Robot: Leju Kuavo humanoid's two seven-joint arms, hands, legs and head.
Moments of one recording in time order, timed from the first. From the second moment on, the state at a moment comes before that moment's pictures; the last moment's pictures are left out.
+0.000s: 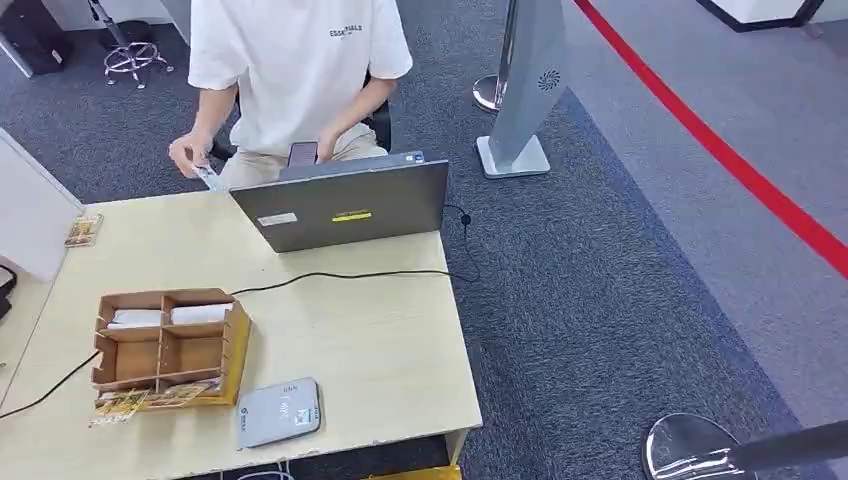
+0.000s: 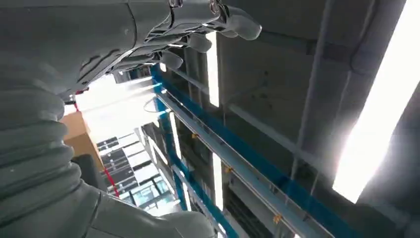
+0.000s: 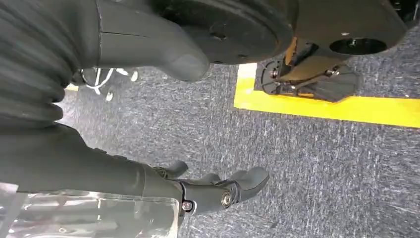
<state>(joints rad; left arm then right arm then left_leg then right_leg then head) 0.10 -0.08 0.26 -2.27 -0.45 0.65 -0.66 -0.02 0.23 -1.02 -0.22 1.35 -0.15 -0.18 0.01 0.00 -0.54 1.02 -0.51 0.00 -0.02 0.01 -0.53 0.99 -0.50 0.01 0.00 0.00</state>
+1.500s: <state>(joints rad) -0.55 0.22 -0.30 -1.64 -1.32 -0.03 0.01 -0.02 0.19 -1.02 -0.22 1.37 -0.10 -0.10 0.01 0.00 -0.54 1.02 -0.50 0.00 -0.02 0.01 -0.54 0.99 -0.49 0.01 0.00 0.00</state>
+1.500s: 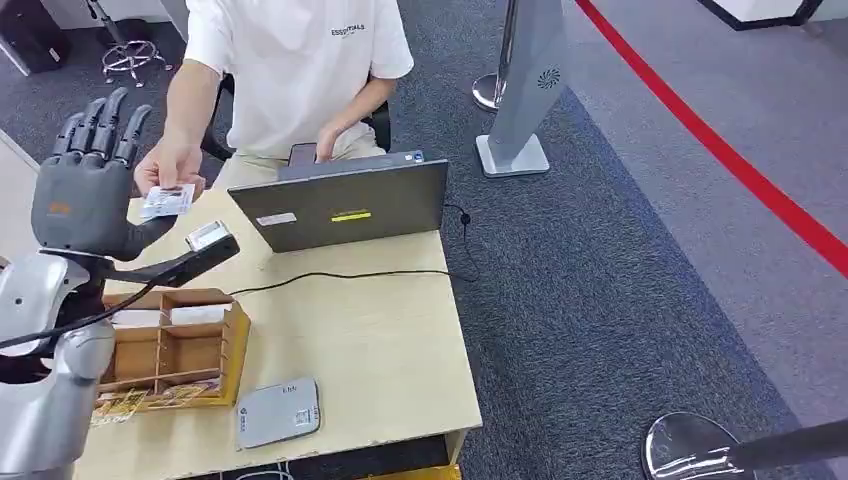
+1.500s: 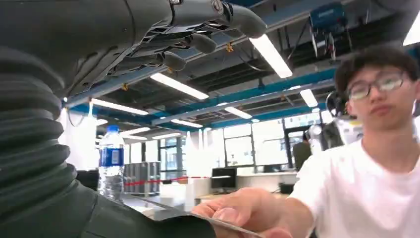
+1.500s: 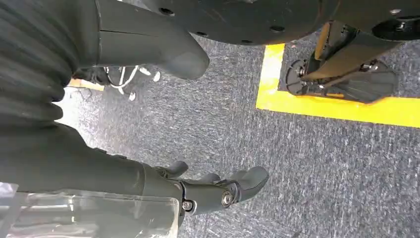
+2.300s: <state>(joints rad) -0.60 0.25 -0.36 -1.52 -1.42 -0.12 0.10 -0.02 0.17 -1.02 -0.21 1.39 -0.10 -0.08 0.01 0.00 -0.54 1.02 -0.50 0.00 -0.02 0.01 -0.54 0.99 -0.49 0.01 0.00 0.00</state>
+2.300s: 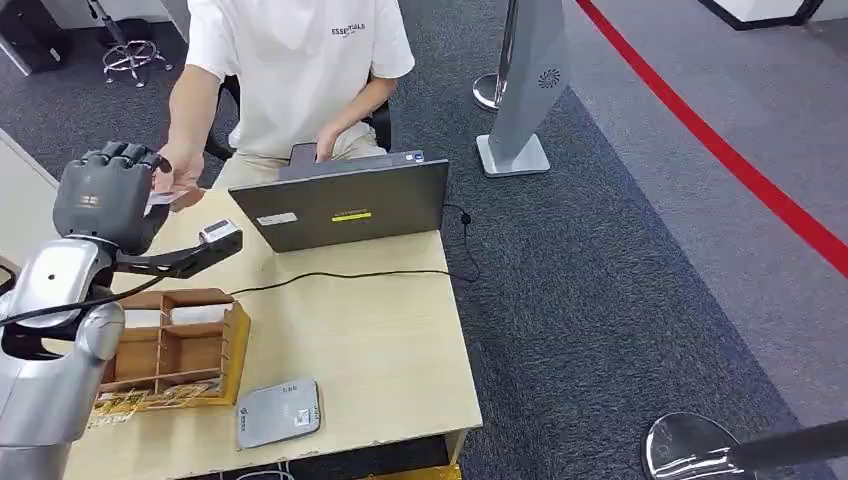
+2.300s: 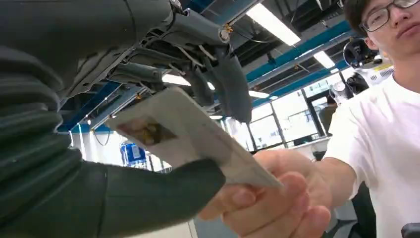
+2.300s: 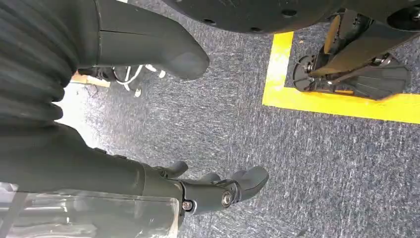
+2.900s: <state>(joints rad) -0.60 0.25 -0.38 -1.52 -1.42 -0.12 0.10 -0.02 0.17 -1.02 -0.21 1.39 -0.10 -0.08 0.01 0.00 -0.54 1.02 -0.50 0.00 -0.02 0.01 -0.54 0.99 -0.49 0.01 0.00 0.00</state>
